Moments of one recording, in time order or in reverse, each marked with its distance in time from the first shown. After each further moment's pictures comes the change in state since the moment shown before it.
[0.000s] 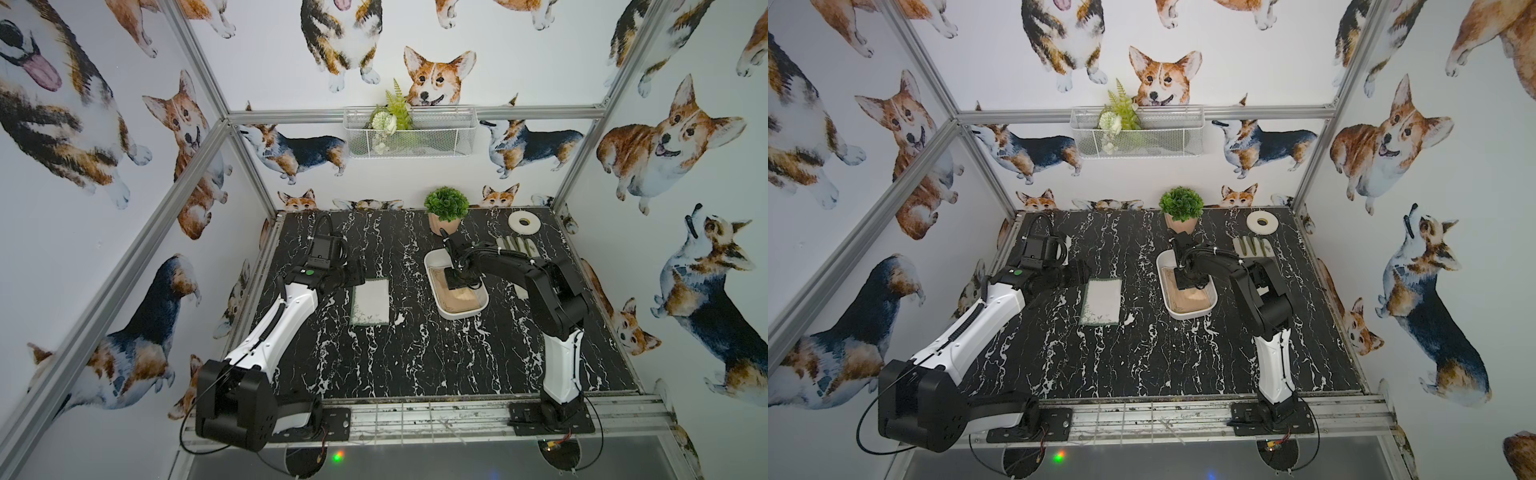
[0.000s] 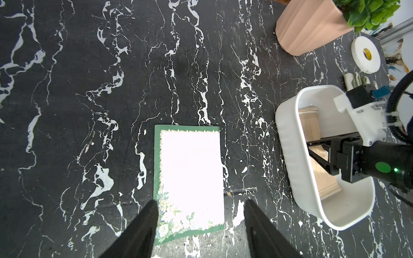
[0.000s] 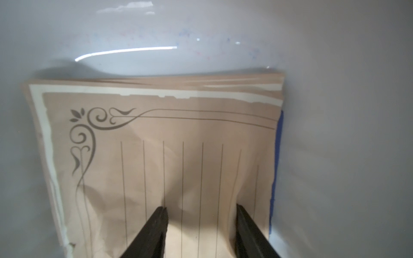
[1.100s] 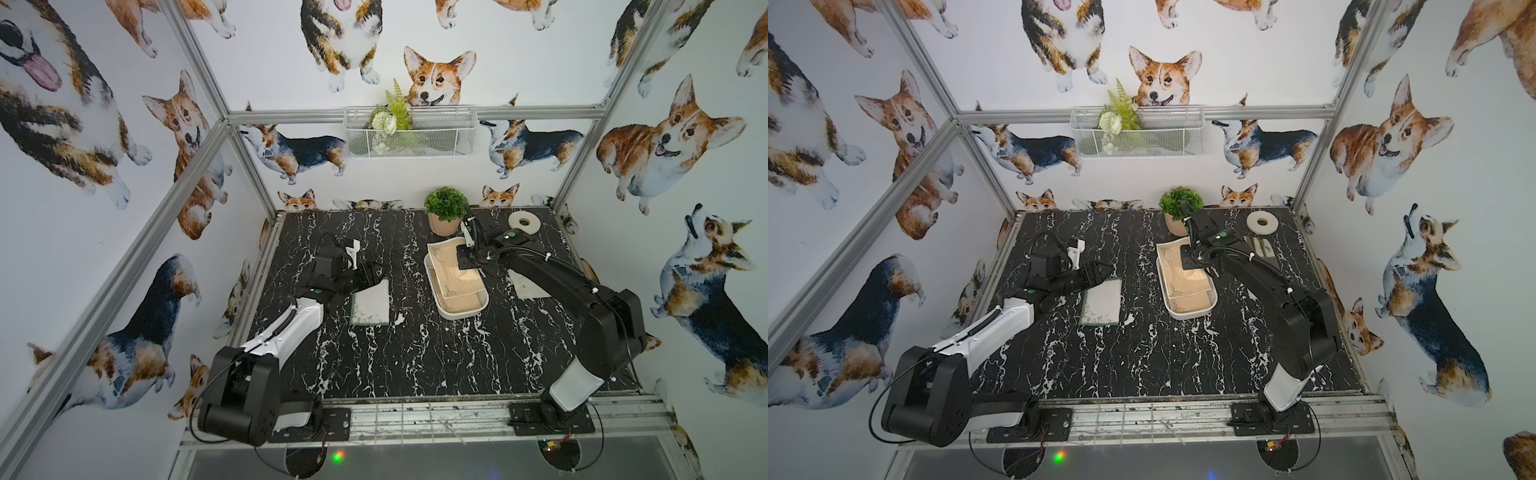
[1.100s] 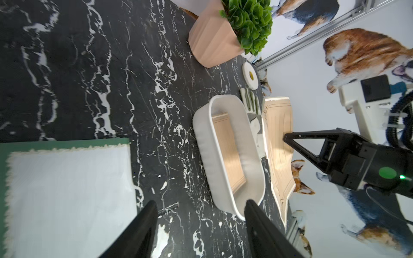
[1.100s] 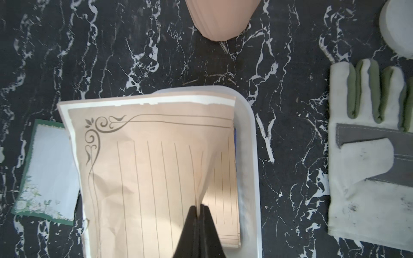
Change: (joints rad) left arm -0.024 0.033 -0.276 0.644 0.415 -0.325; right arm -0.004 -0.383 0.024 -0.095 -0.046 0.026
